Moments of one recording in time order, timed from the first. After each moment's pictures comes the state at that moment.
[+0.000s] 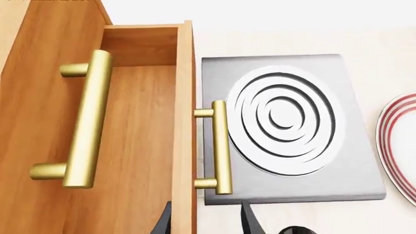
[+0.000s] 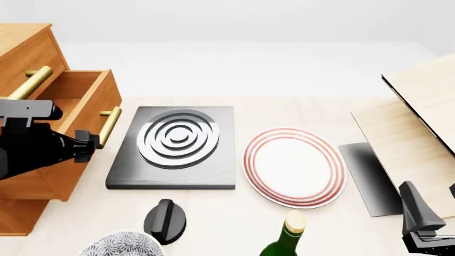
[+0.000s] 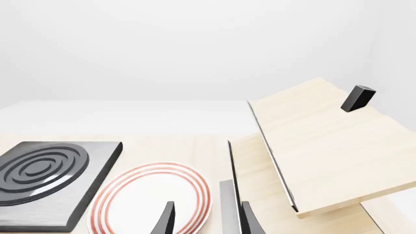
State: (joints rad) left arm -0.03 1.05 -0.64 0.32 0.00; right arm 0.00 0.02 0.00 -0.02 0.00
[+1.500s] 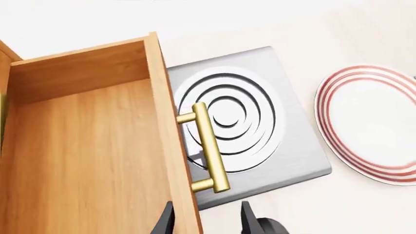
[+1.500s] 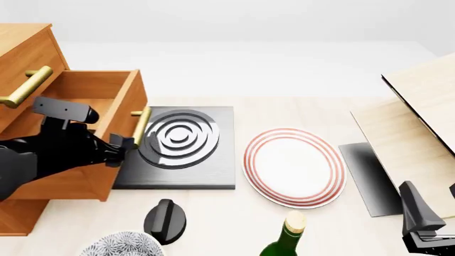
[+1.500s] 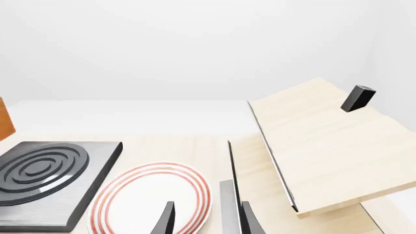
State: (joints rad) left arm -0.25 1.07 -0.64 0.26 0.01; right arm 0.00 0.02 0.00 -0.02 0.00
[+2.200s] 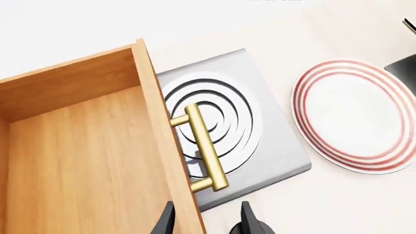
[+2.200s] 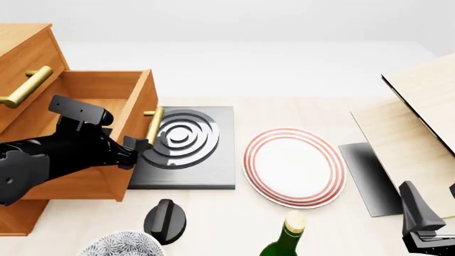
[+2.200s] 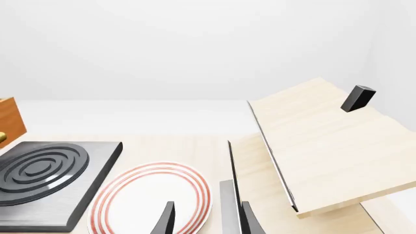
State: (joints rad) left arm -0.33 1.09 -0.65 0.23 0.03; right arm 0.00 0.02 0.00 -0.02 0.00
